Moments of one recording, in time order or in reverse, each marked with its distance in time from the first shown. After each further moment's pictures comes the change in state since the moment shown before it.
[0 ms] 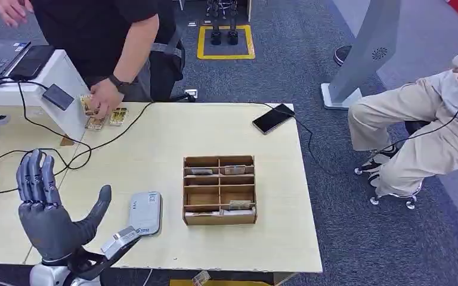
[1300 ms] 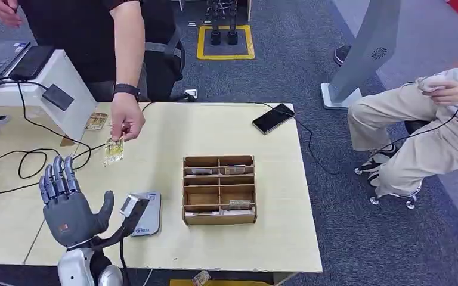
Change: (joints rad) left arm -0.029 0.004 0.013 0.195 -0.345 0.000 0.425; right arm -0.003 0.000 0.000 0.005 -0.031 0.000 0.010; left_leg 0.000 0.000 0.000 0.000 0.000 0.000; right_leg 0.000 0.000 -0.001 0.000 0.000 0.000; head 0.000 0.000
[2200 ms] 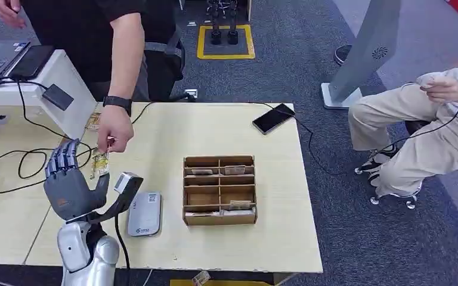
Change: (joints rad) left arm -0.244 0.009 0.123 0.221 0.100 0.000 -0.035; right arm -0.019 -0.007 0.000 0.027 0.023 0.000 -0.019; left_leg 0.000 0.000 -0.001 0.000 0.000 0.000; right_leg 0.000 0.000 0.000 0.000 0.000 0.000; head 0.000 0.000
